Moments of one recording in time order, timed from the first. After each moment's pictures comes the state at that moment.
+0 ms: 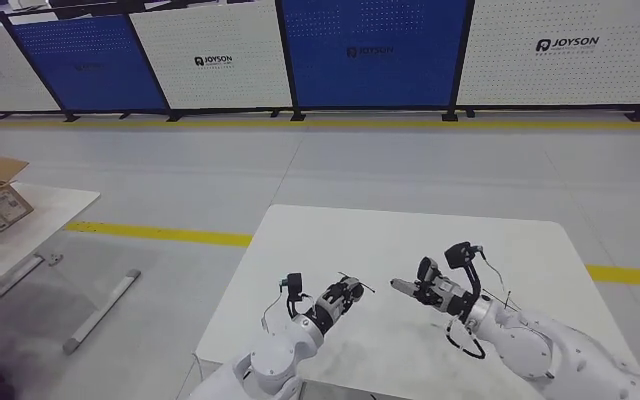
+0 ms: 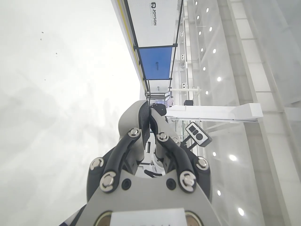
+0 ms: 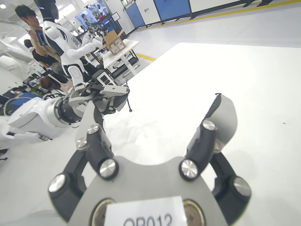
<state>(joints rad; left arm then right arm) 1.51 -1.07 -1.00 -1.85 -0.46 0.10 0.13 -0.65 -0.80 0.19 -1.51 -0.09 -0.34 -0.08</state>
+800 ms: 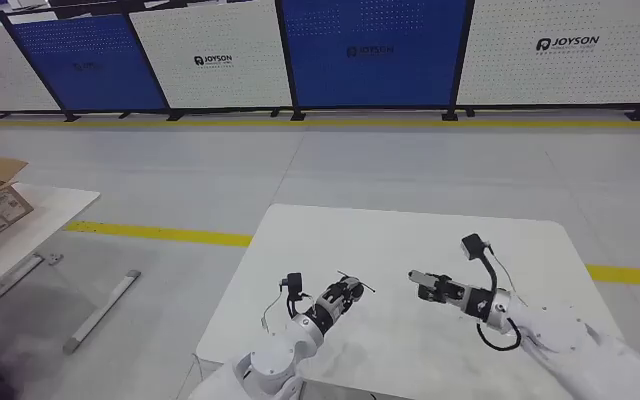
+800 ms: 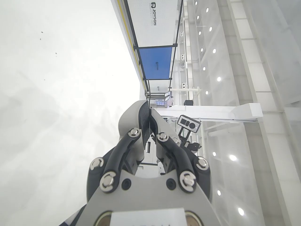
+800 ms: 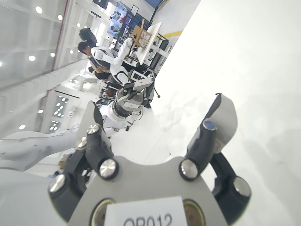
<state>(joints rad) 1.51 -1.07 -1.00 -1.85 -0.46 0.10 0.13 -0.84 -0.83 0.57 -1.44 0.56 -0.34 0.64</state>
